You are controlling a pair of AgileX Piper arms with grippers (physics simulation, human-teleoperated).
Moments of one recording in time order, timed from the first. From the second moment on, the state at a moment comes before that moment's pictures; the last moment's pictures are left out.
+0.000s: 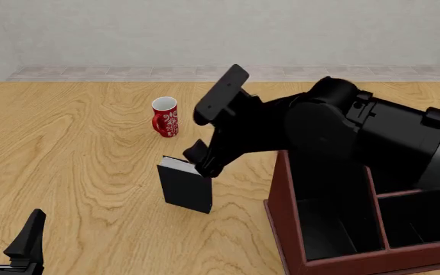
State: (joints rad) left arm 0.00 0.01 0.00 0.00 0.00; right arm 0.84 1.49 -1.33 0.60 -0.24
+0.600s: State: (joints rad) left arm 0.00 0.01 0.00 0.00 0.00; right arm 0.77 1.66 -1.45 0.71 -0.33
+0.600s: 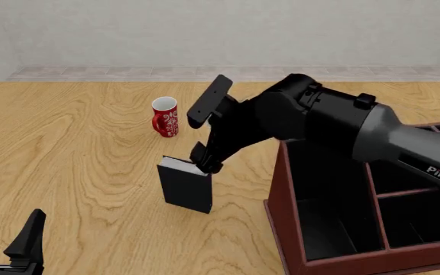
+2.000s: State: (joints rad) left arm 0.00 0.01 0.00 0.00 0.00; right arm 0.79 1.85 -1.50 0.70 -0.35
